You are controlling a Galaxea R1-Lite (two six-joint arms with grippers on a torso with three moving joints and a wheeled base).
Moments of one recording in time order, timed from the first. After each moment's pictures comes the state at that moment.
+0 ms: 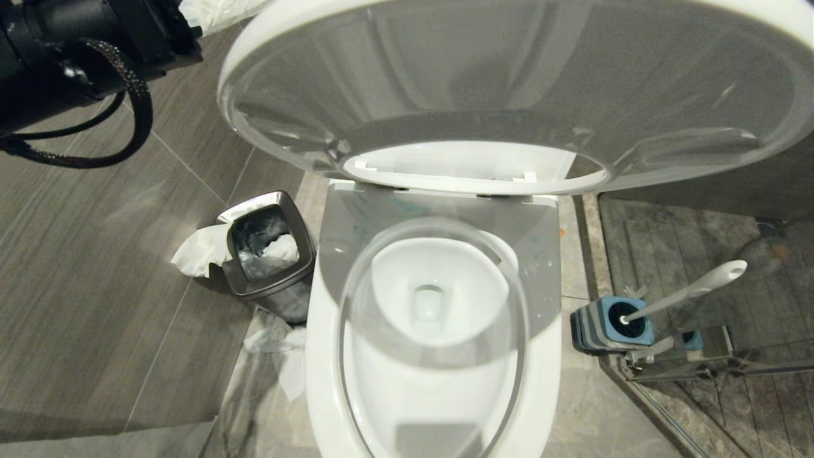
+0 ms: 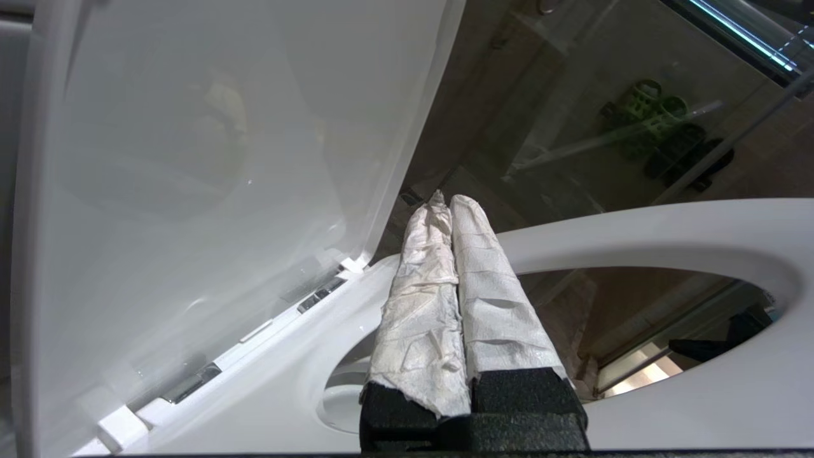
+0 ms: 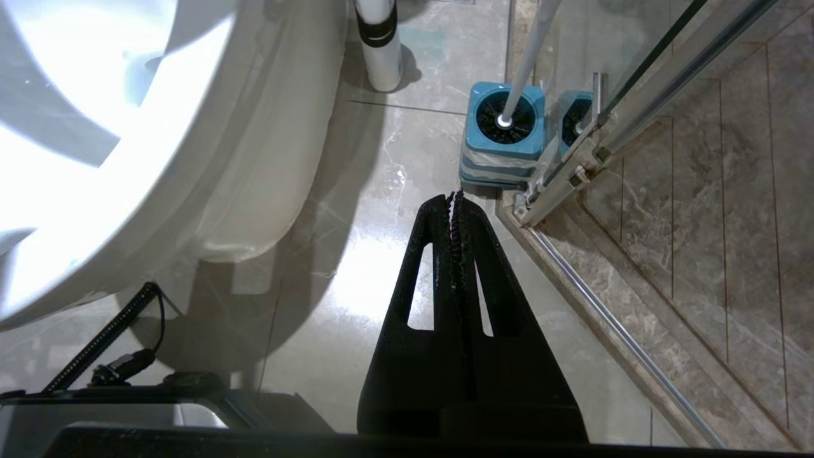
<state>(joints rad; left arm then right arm) -0.27 1.53 -1.38 -0.57 -0.89 -0.29 0.00 0.00 -0.04 0.08 -0.02 0.07</state>
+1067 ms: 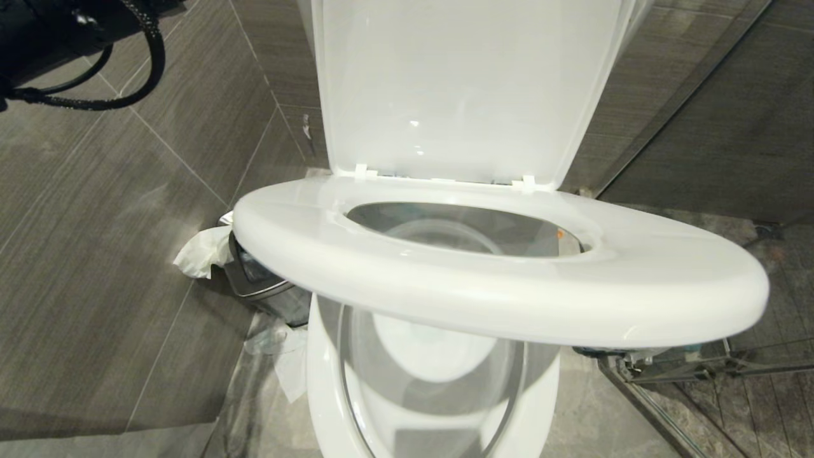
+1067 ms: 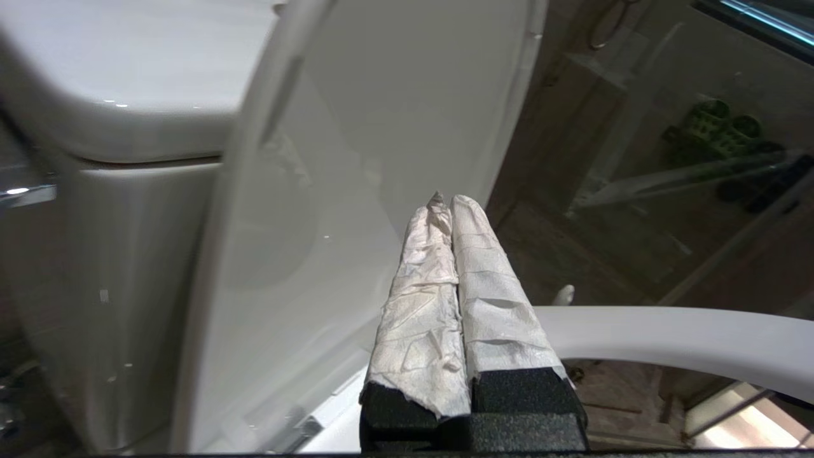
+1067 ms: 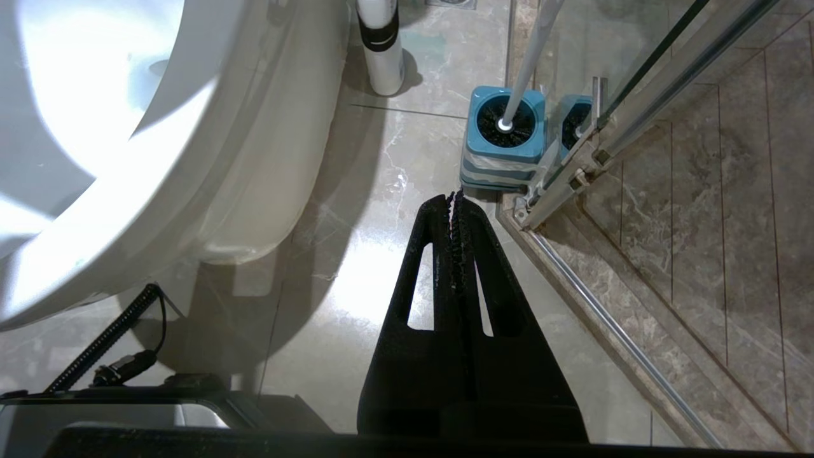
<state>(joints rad) -0.20 1.65 -1.62 -0.57 -0.87 -0.28 0.00 0.00 -0.04 0.08 -0.02 0.07</state>
